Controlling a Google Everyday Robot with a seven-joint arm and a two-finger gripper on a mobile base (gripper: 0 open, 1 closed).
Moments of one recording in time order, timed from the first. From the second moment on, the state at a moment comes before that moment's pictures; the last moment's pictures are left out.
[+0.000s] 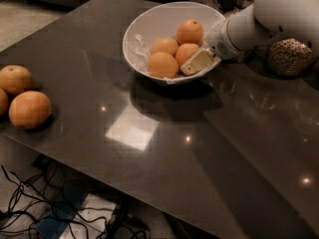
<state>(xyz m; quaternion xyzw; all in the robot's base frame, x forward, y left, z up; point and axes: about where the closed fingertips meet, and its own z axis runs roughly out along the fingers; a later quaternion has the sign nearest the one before) 0.673 -0.130 0.894 -0.44 0.80 0.07 0.40</state>
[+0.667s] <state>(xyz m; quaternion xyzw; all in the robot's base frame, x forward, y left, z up) 0.682 -0.131 0.883 -0.44 0.81 0.07 0.38</state>
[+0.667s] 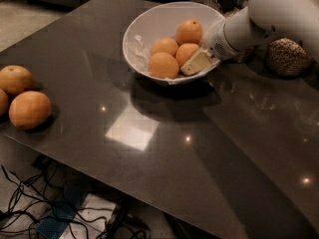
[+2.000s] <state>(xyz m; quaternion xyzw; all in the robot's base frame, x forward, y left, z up) 0.689 -0.105 0.867 -0.46 0.81 0.10 0.36</state>
